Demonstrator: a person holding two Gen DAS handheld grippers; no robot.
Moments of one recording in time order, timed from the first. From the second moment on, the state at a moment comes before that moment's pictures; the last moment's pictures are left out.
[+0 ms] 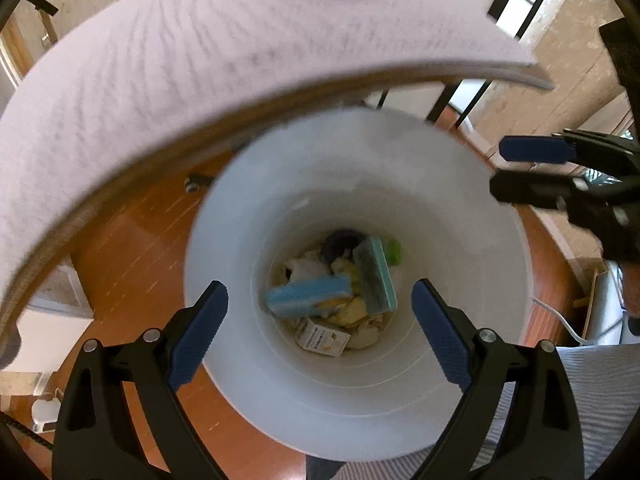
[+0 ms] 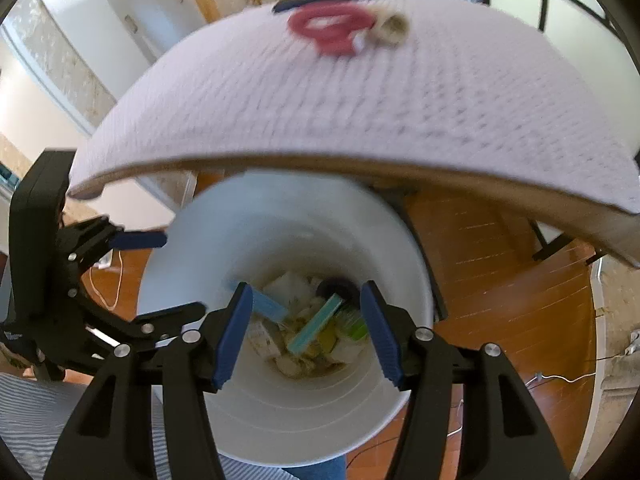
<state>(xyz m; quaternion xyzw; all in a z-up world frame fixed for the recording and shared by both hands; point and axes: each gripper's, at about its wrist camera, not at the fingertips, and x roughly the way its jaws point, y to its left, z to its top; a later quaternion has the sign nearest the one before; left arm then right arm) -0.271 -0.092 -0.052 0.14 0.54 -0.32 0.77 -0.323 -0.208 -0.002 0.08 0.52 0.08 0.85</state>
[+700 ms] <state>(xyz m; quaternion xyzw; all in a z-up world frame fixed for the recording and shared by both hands) -0.192 -0.142 0.051 0.08 0.40 -0.34 0.85 -0.188 -0.298 0.073 0.12 0.42 0.04 0.90</state>
